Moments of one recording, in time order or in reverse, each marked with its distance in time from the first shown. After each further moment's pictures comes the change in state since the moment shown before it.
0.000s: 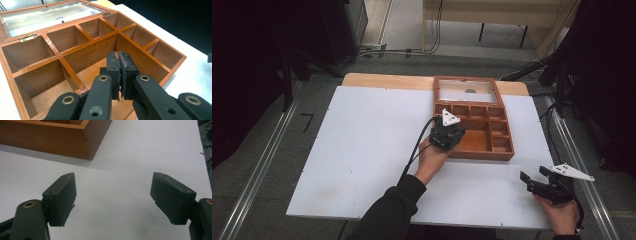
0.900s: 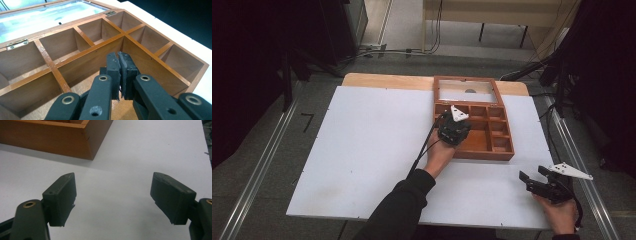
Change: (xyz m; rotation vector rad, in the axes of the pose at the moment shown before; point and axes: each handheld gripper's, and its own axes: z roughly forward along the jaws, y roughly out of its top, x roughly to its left) left arm -0.003 0.008 0.034 0.021 0.032 0.019; right arm -0.001 0.001 0.003 0.005 0.011 -0.003
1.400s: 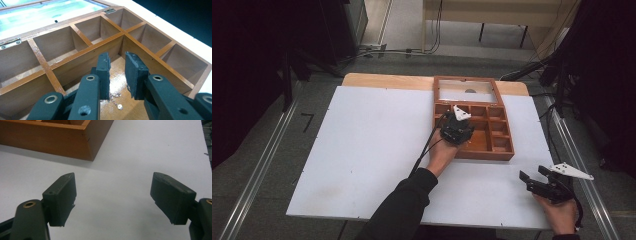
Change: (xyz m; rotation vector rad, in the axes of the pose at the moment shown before) left arm 0.000 0.001 0.007 0.013 -0.007 -0.013; right arm 0.000 0.000 -0.001 -0.007 0.002 0.003
